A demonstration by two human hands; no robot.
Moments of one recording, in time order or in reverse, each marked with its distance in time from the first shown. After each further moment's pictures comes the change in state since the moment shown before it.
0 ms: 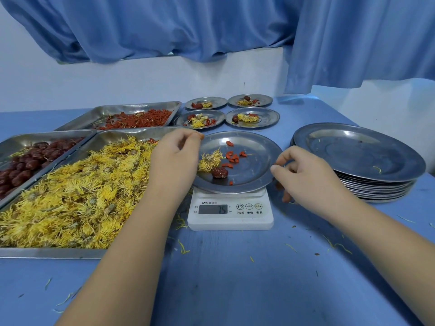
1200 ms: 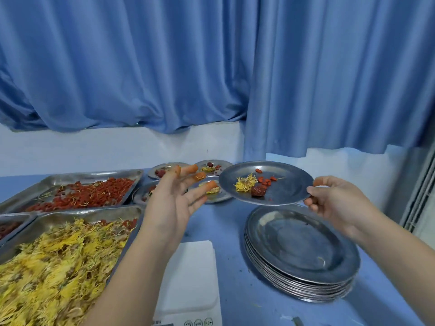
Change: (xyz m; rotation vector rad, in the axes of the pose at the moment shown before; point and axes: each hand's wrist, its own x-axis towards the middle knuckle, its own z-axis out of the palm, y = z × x) left_hand 0.073 0.068 0.070 -0.933 -0.304 -0.286; right_hand 0.089 0.031 -0.151 0.792 0.266 0.295
